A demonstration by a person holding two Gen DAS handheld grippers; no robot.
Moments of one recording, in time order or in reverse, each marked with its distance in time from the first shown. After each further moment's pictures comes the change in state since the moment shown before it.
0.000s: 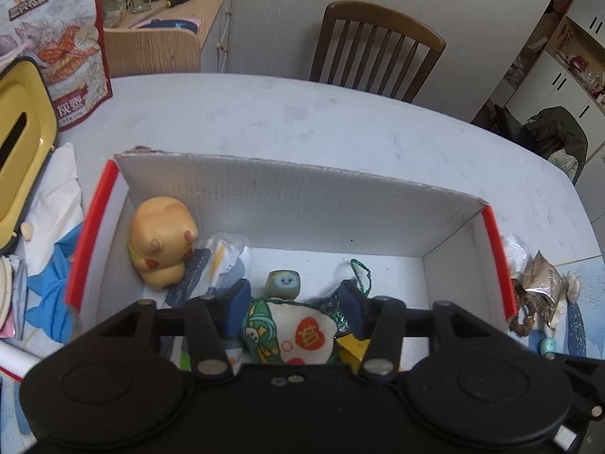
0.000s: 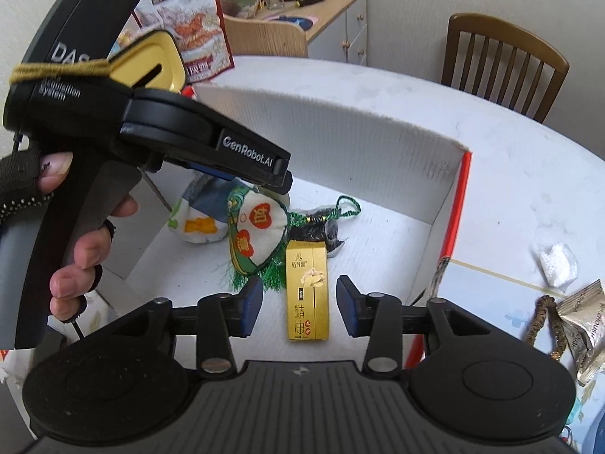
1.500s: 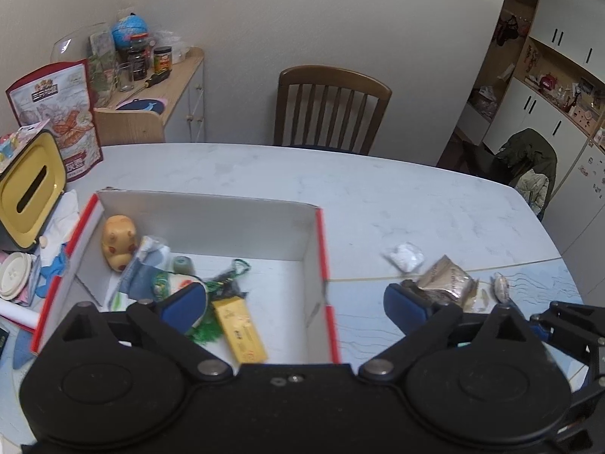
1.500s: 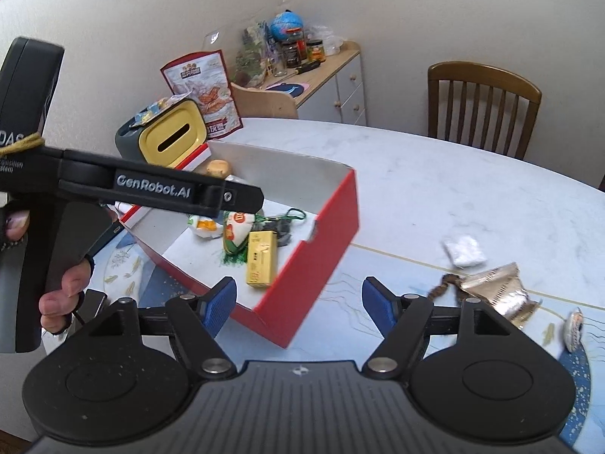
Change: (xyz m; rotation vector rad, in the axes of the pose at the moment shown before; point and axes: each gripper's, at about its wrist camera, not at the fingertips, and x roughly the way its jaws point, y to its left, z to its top) left arm -0.109 -0.137 -0.060 0.073 -0.199 -0.002; right arm -0.144 -0.096 -0.068 -0.006 -0.188 0.102
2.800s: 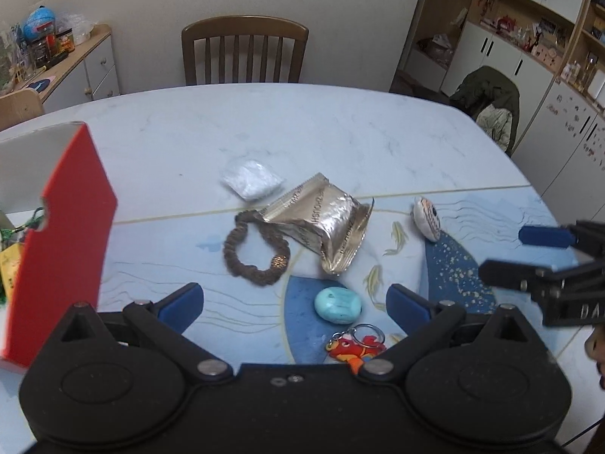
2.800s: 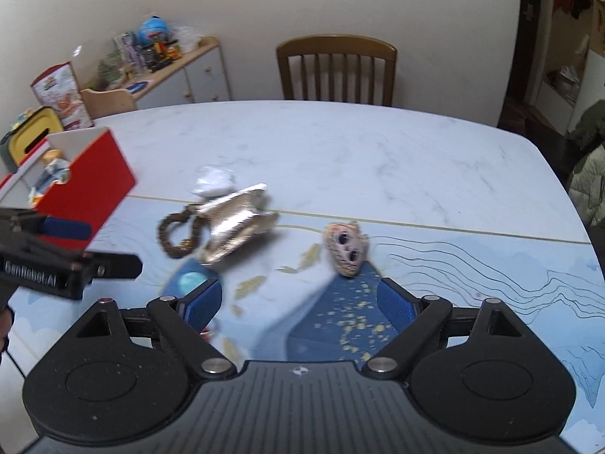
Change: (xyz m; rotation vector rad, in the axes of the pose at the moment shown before) left arm 0.104 -0.183 -0.077 0.136 0.100 -0.080; right arm -0.046 -0.233 -0.104 0.130 -0.012 -0.261
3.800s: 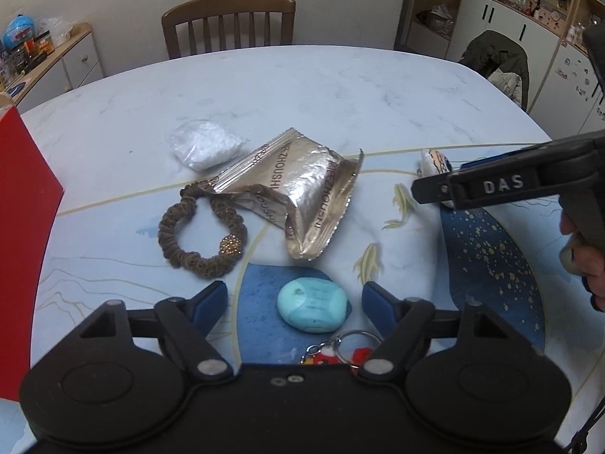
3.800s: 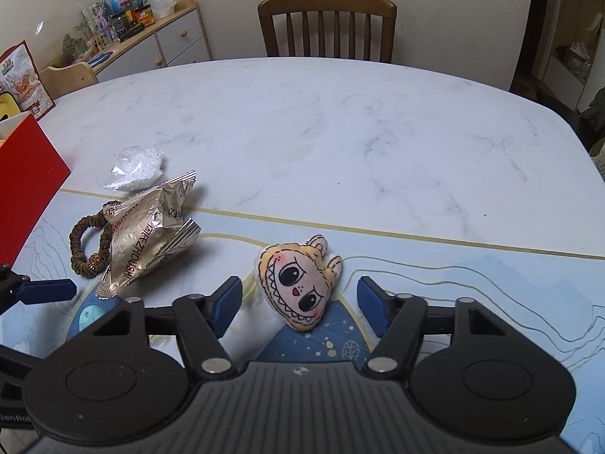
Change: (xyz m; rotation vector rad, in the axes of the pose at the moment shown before) left arm 0.065 -0.035 -0.015 0.081 0.049 0.041; right arm 0.110 -0.041 0.026 0.001 0.114 0.004
